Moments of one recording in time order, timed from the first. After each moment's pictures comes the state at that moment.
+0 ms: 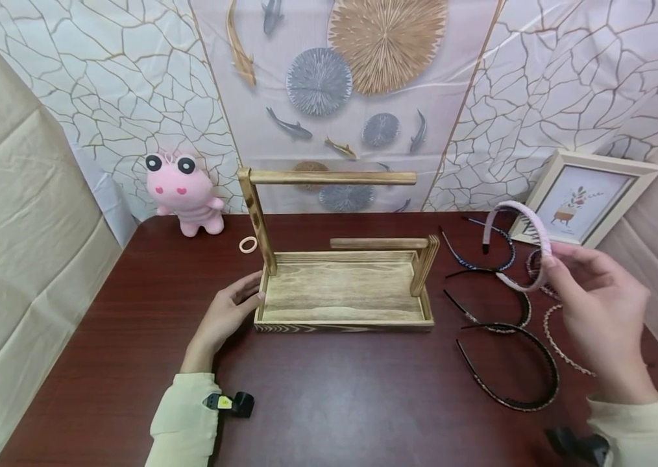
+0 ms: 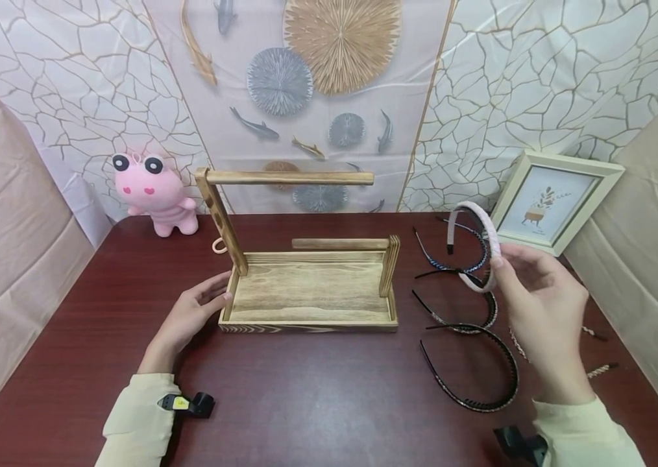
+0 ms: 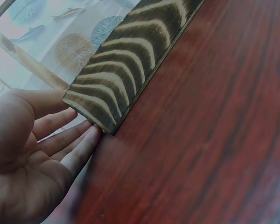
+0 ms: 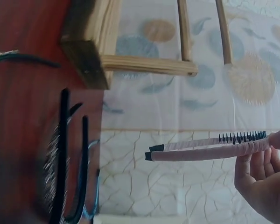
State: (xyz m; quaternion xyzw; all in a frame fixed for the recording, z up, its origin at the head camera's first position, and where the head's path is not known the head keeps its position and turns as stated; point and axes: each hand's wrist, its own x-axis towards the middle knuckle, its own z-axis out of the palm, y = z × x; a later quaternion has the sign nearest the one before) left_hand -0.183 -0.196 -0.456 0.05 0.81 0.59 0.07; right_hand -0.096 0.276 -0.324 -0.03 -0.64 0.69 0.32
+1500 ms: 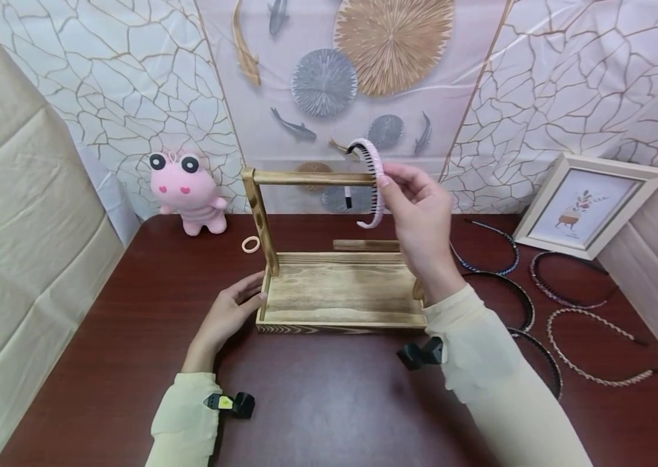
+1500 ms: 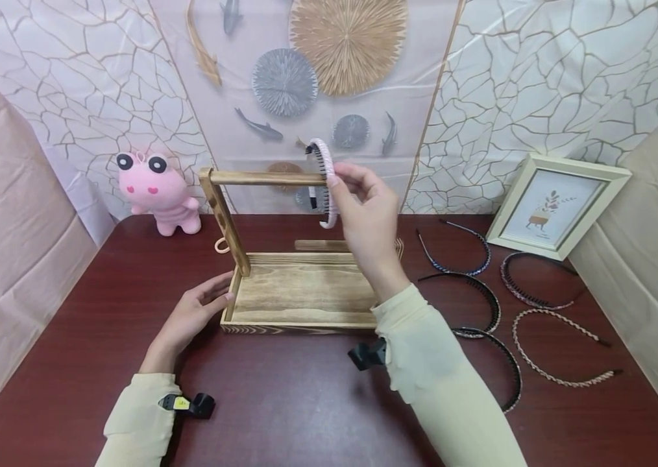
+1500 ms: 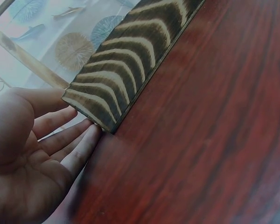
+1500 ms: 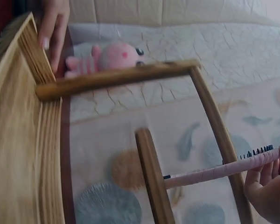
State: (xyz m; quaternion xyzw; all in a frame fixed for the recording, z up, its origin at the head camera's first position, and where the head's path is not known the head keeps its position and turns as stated) left_hand -0.183 -0.198 -0.456 0.05 0.81 0.58 0.07; right_hand -0.199 0.103 -0.280 0.11 -0.61 0.75 0.25
